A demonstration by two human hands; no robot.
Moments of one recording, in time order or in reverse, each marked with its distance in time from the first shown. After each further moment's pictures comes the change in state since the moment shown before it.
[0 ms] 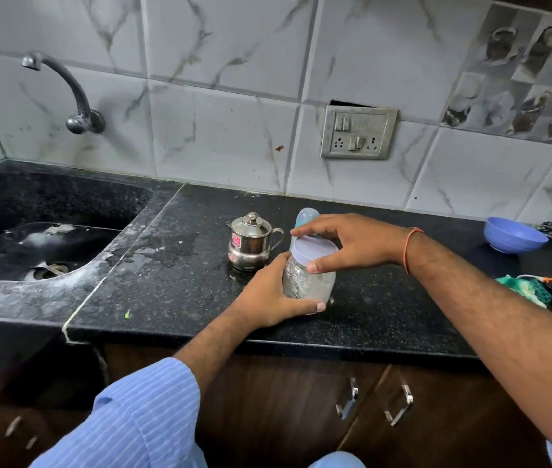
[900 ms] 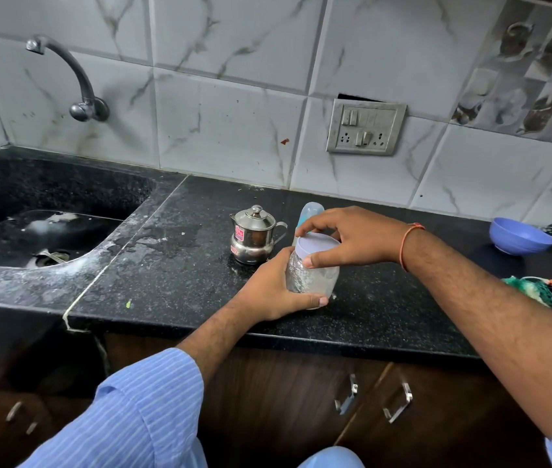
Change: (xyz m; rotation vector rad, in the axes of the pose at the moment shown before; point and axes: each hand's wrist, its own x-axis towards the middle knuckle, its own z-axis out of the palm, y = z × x) left_hand 0.005 -0.007 0.004 -0.009 0.010 -0.011; right_hand 0.006 -0.007 0.001 -0.133 0.035 0.020
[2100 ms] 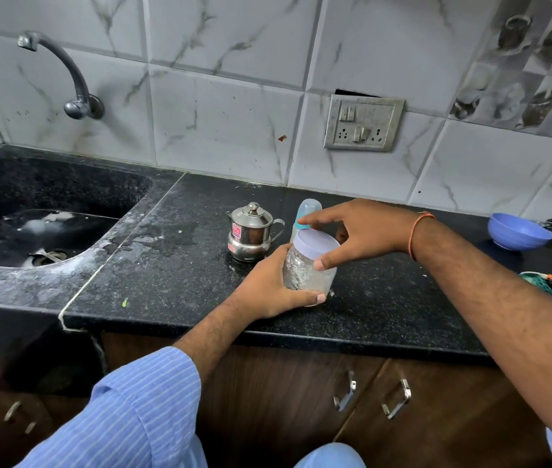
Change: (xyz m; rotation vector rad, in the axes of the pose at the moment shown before) left_hand 0.000 -0.001 0.000 -0.016 -0.012 0.001; right_hand -0.014 -0.002 -0.015 -0.035 -0.069 0.038
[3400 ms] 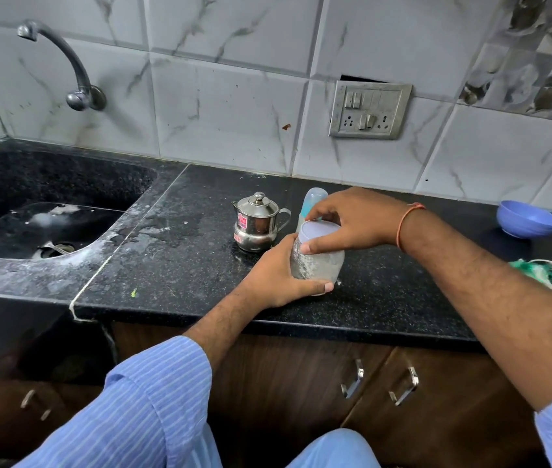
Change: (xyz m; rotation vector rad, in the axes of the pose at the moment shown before) left_hand 0.000 0.000 0.001 0.035 0.029 0.020; right_hand 0.016 -0.013 0.011 -0.153 0.059 0.062
